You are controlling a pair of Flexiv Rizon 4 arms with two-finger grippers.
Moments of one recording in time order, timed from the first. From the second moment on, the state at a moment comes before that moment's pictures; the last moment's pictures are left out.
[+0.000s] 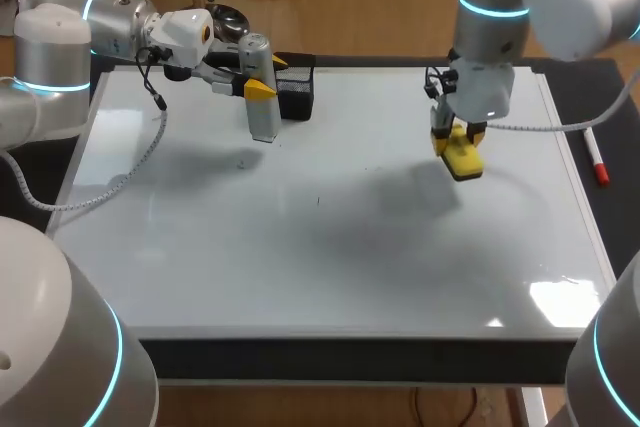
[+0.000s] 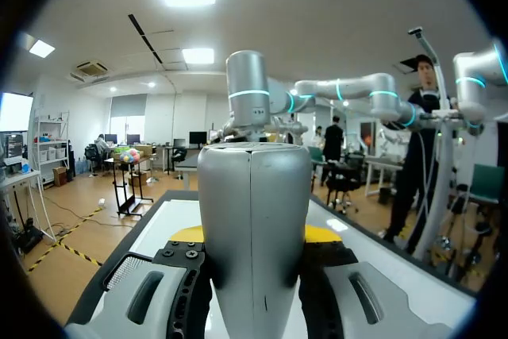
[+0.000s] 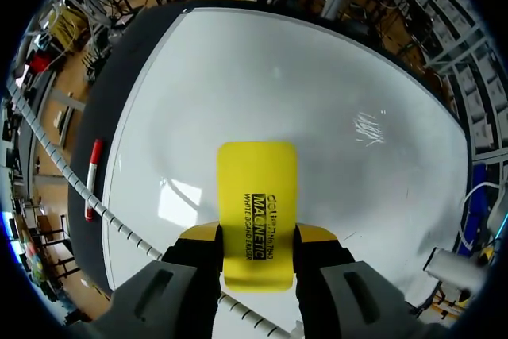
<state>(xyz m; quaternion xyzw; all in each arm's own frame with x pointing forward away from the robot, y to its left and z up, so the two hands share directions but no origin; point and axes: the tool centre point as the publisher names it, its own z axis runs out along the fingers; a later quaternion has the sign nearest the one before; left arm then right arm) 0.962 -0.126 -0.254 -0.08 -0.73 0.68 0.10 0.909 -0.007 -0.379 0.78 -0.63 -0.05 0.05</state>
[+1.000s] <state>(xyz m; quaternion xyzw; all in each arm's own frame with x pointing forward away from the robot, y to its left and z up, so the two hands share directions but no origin) 0.962 -0.126 -0.254 -0.08 -0.73 0.68 0.10 0.998 0.064 -0.383 0.79 -0.61 -0.07 0.03</state>
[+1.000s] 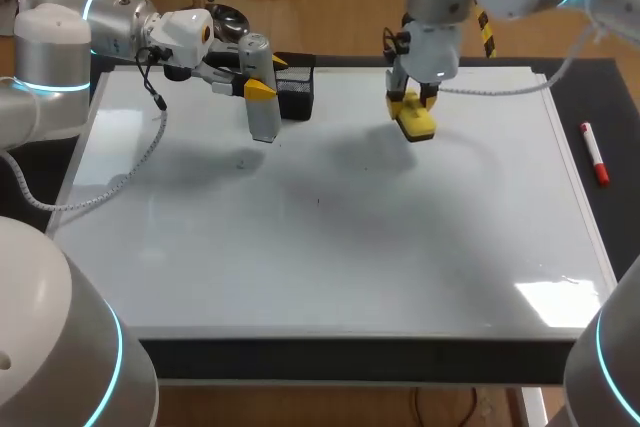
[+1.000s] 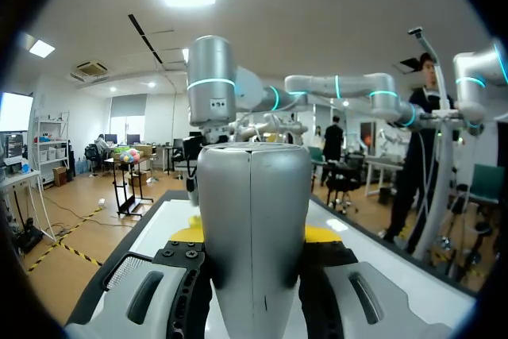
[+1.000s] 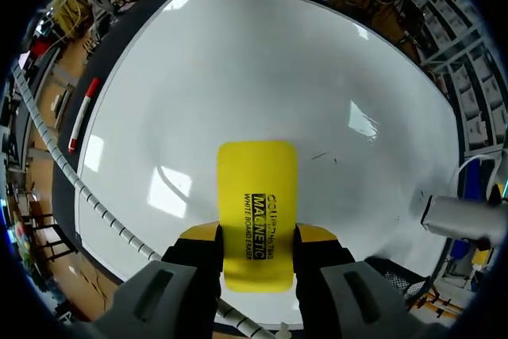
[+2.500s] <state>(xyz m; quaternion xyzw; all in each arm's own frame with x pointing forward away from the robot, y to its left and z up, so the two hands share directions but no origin) 0.962 -0.126 -0.254 -0.08 -0.73 0.68 0.10 1.054 0.101 -0.417 0.72 -0.69 -0.07 0.05</state>
